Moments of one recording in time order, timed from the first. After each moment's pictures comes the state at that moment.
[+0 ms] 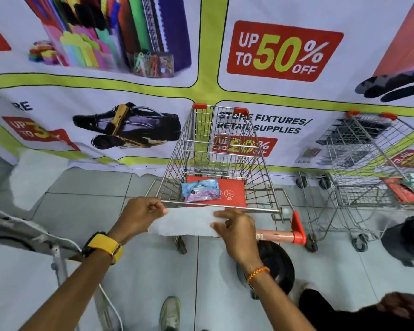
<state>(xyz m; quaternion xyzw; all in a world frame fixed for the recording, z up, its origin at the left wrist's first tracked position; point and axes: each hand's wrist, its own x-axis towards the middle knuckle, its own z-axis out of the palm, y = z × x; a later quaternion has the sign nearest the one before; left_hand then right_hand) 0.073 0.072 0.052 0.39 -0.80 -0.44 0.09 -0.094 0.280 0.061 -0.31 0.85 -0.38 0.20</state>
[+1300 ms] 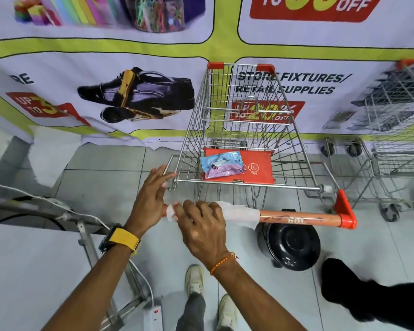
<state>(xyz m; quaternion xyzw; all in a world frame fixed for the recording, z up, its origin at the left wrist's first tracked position) 0.095 0.041 -0.018 0.35 -0.83 -0.40 0.15 0.013 0.200 -0.044 -0.56 0.77 -0.24 -0.19</state>
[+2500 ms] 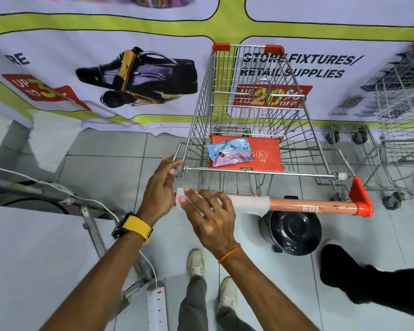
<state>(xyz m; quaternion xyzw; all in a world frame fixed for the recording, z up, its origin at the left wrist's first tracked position) 0.093 0.059 -0.021 0.36 -0.79 -0.46 0.18 0.012 0.214 -0.049 -0.57 0.73 -0.31 -0.21</state>
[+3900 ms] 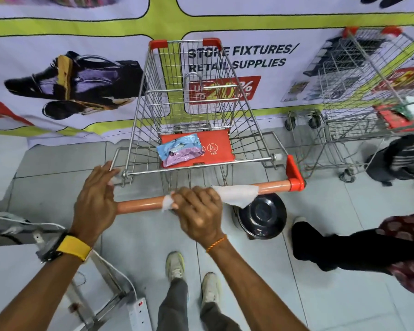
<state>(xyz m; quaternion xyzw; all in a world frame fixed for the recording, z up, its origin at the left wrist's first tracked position) 0.093 0.064 -0.016 0.37 -0.88 -0.25 0.14 -0.056 0.269 -0.044 -0.50 0.77 -0.35 -0.19</state>
